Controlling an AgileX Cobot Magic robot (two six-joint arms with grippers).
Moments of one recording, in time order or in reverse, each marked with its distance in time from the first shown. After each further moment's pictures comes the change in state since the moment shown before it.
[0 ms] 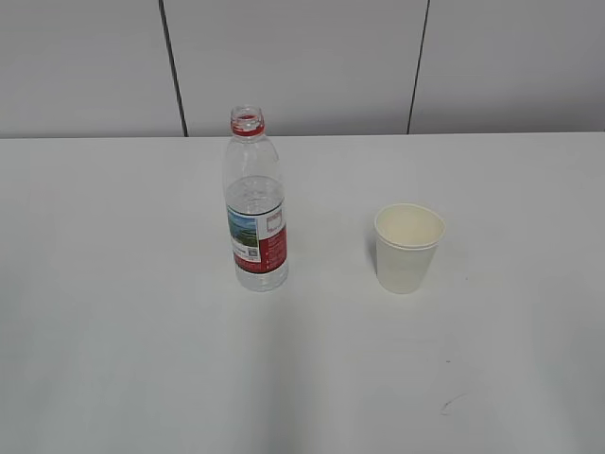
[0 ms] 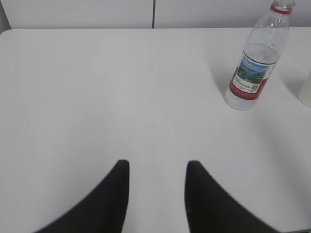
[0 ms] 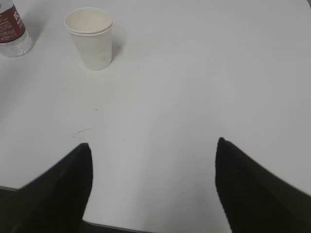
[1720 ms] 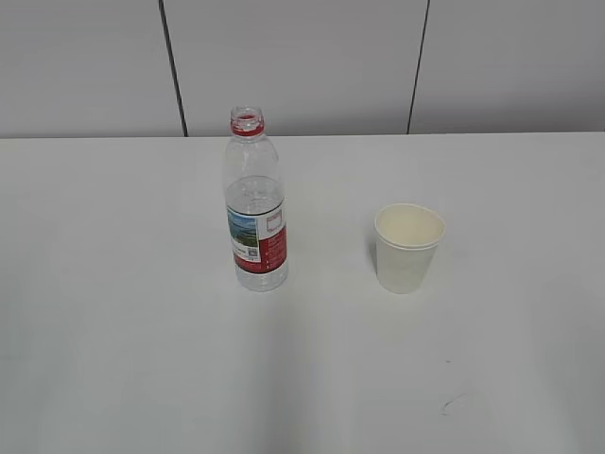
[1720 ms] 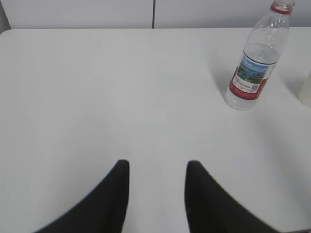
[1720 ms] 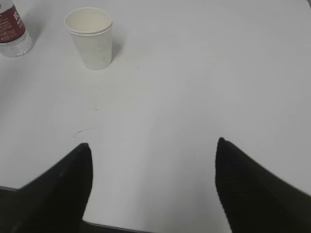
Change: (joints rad) left arm 0.000 0.000 0.000 0.000 0.000 0.000; right arm 0.000 0.000 0.000 0.000 0.000 0.000
